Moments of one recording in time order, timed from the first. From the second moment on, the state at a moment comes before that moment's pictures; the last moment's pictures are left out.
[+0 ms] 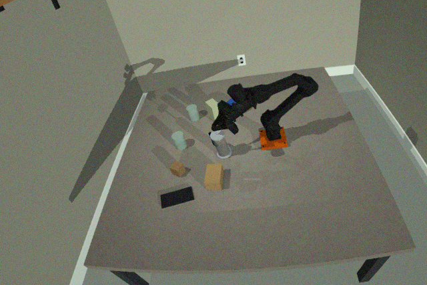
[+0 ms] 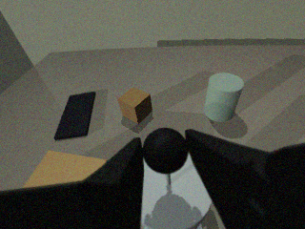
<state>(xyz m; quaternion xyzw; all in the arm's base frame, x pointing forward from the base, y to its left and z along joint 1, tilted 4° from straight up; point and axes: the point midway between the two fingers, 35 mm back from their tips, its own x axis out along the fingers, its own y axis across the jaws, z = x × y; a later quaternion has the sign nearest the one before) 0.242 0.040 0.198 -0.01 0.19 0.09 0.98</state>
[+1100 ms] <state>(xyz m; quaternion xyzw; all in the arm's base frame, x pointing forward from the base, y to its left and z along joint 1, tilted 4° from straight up) 0.248 0.041 0.190 -0.01 0.20 0.09 0.98</state>
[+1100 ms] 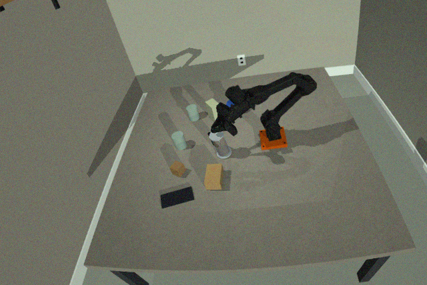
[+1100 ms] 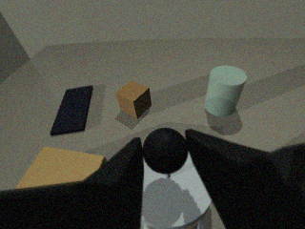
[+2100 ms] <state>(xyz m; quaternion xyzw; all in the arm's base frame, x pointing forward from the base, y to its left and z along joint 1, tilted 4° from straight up) 0.251 0.042 0.189 -0.01 0.21 0.09 0.97</state>
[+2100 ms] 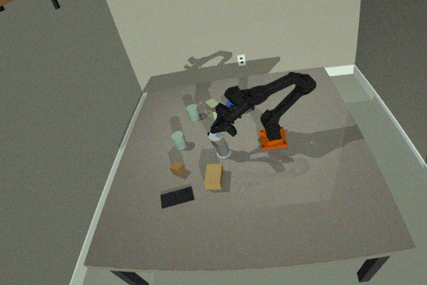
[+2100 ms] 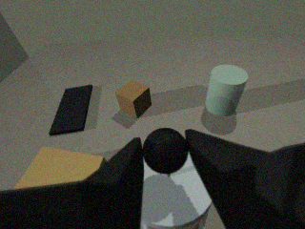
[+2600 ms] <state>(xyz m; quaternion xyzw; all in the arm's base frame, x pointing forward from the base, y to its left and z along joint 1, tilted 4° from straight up) 0.251 0.041 0.189 -0.01 0.21 0.09 0.97</state>
